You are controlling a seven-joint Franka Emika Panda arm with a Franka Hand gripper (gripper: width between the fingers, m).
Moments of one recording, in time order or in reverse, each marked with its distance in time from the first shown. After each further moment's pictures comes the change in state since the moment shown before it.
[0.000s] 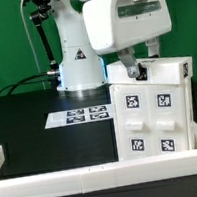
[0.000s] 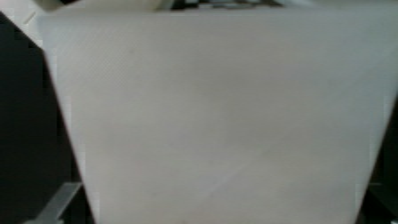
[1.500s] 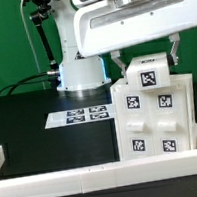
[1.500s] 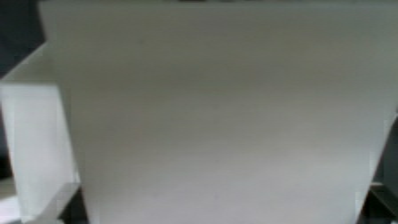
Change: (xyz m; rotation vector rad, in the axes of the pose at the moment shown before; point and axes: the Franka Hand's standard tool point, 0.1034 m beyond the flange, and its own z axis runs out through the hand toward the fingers) arm 0.007 -0.003 0.002 -0.033 0.078 1.284
